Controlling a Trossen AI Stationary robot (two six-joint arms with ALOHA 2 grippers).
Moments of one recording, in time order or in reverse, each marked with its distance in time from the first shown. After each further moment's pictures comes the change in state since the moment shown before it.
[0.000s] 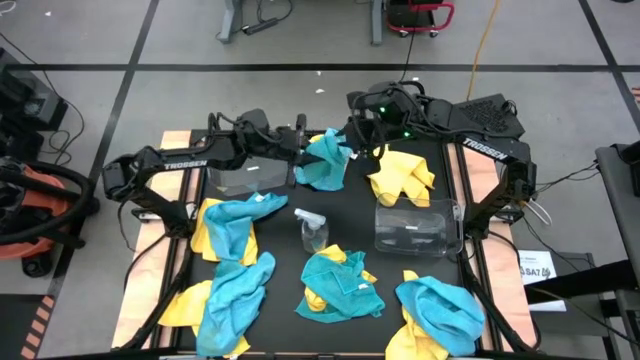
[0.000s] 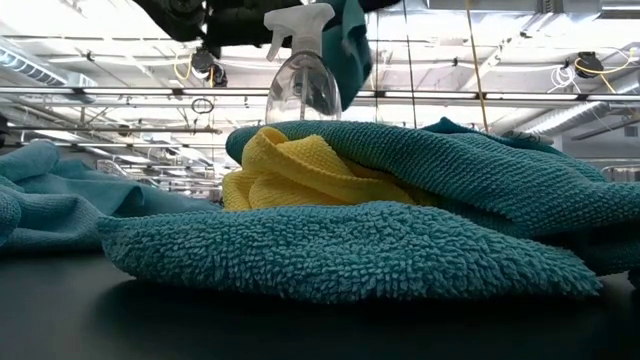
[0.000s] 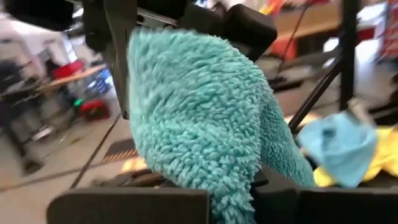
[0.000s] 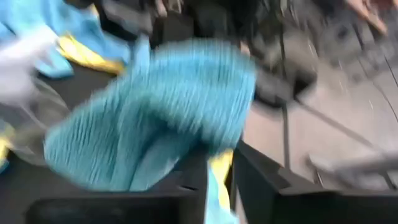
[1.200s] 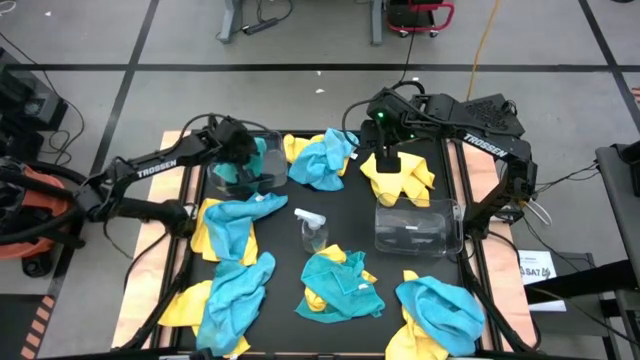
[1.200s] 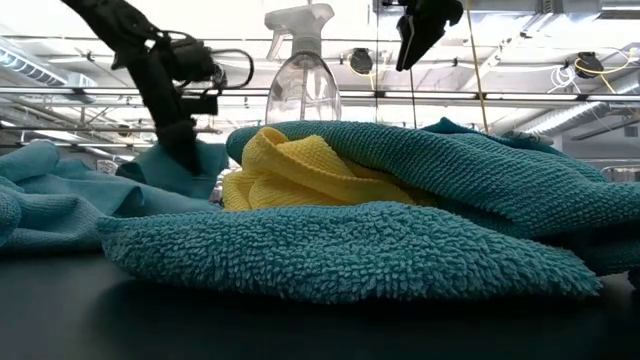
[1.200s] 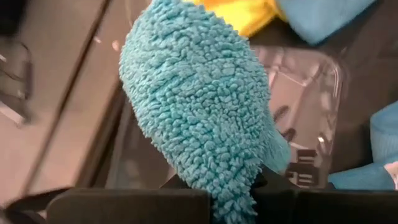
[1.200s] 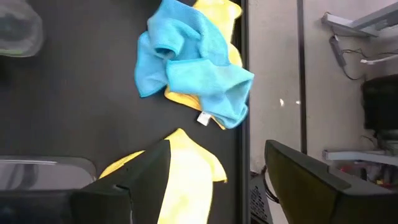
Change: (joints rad) left arm 0.337 -0.247 -0.280 -0.937 -0.643 0.176; right arm -0.054 -0.001 0.000 -0.399 0.216 0.199
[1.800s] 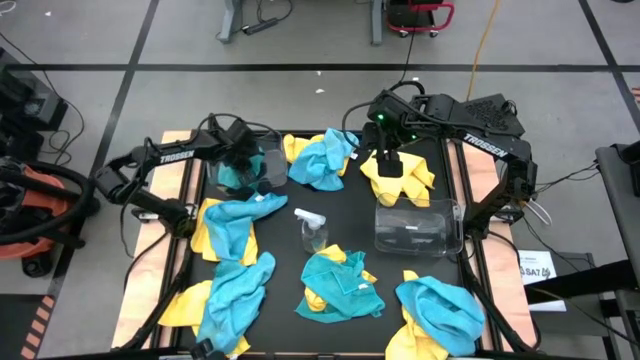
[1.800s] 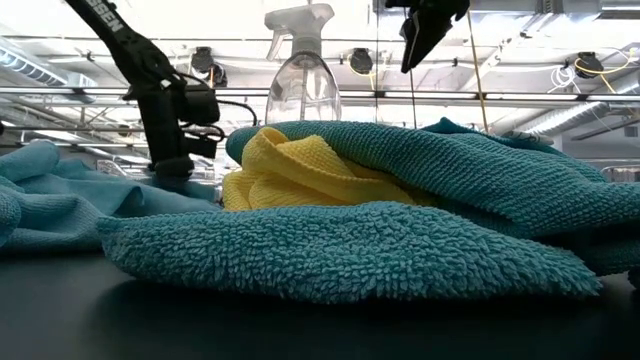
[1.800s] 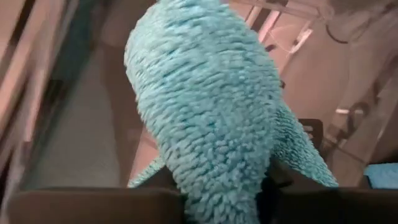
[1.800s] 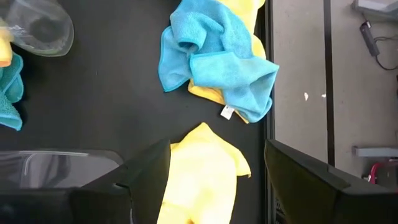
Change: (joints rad) left arm 0.076 0.210 -0.010 0.005 0.011 -0.098; right arm 0.000 0.000 0.000 -0.056 -0.051 0.061
